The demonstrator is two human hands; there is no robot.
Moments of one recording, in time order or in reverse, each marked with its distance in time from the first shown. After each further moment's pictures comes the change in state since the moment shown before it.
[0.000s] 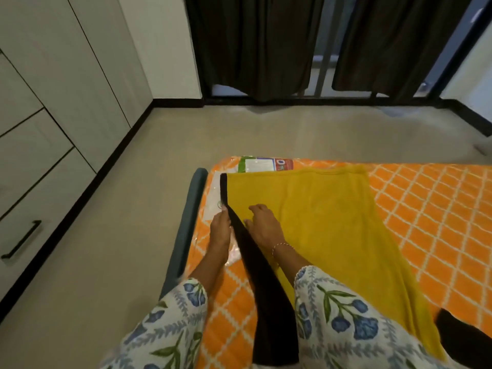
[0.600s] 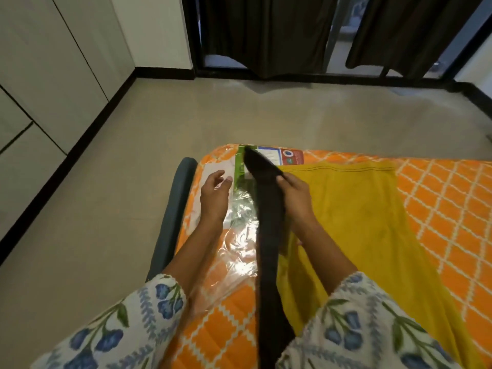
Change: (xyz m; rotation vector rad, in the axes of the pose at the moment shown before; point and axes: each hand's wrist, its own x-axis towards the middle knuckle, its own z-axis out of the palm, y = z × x) left_hand 0.098 0.036 0.024 0.067 0.048 0.228; right_hand 0.090 0.036 -0.024 0.983 0.353 0.232
